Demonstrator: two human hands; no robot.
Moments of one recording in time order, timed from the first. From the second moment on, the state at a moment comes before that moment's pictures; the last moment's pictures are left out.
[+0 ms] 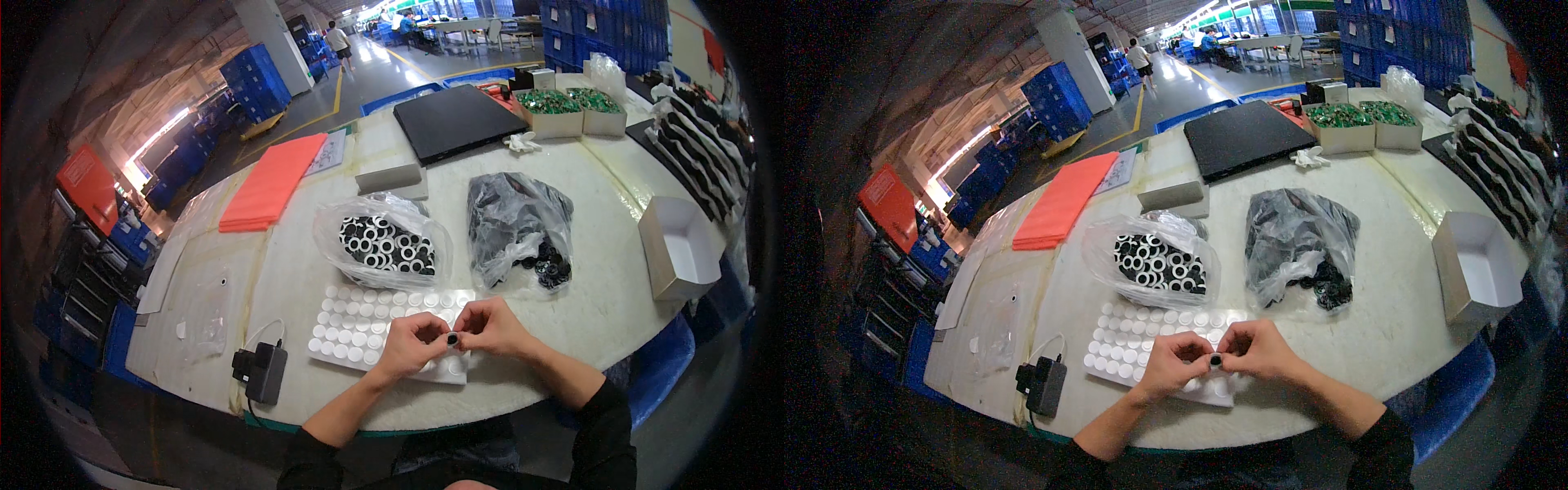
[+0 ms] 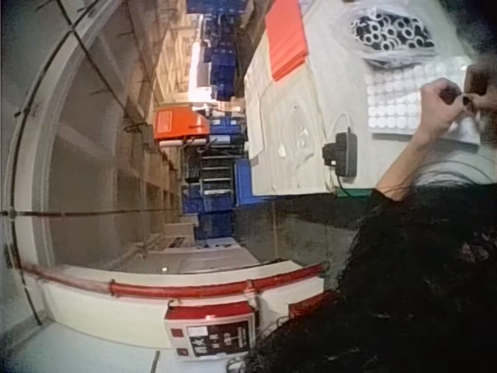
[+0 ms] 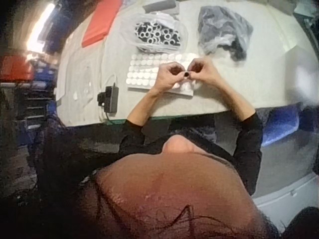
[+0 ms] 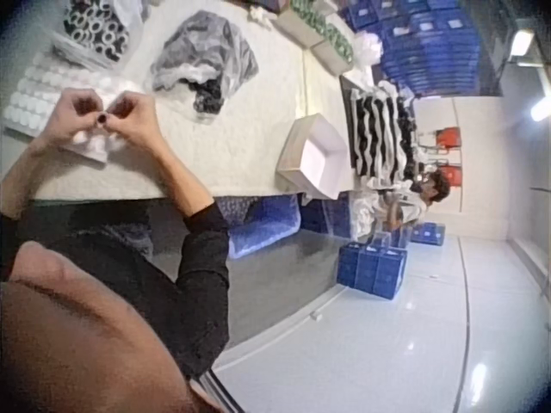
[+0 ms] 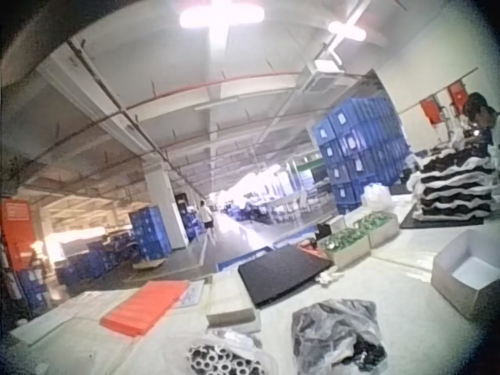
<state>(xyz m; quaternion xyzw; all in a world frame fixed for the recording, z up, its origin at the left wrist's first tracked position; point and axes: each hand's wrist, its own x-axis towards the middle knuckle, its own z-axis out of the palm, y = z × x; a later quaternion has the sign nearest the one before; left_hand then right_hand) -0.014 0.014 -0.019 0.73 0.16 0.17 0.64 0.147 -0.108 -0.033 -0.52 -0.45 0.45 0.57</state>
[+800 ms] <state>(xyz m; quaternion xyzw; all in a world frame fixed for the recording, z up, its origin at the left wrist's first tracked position) -0.016 0.011 -0.013 0.81 0.12 0.15 0.56 0.142 -0.111 -0.021 -0.55 -0.57 0.28 0.54</state>
